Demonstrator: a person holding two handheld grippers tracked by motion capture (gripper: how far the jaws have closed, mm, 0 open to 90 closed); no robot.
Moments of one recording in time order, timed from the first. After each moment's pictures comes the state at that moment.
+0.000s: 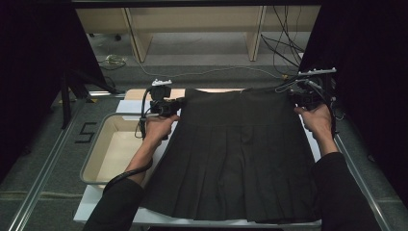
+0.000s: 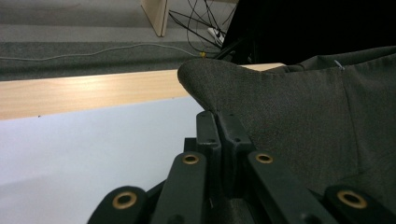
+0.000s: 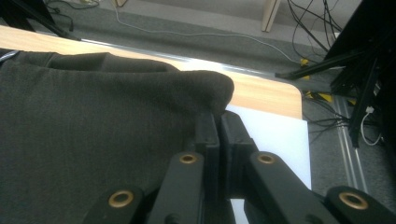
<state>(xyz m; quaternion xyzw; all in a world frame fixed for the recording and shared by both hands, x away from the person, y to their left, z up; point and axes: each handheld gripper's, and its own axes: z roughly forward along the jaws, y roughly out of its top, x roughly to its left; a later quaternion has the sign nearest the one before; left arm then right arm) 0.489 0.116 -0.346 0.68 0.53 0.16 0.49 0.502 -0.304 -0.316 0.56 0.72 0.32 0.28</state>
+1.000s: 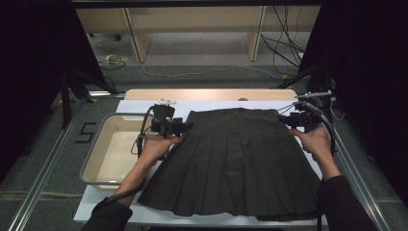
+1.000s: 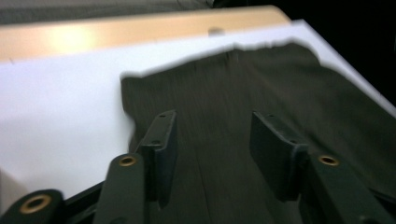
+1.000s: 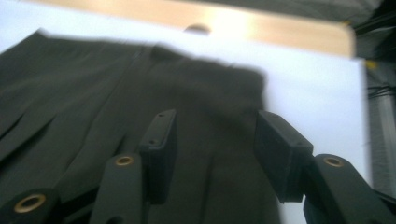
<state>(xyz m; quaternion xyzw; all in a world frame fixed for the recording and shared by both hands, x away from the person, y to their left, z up) 0.435 0.108 -0.378 0.74 0.50 0.12 0.42 0.467 -0.304 -0.365 0.56 0.74 0.31 0.21</state>
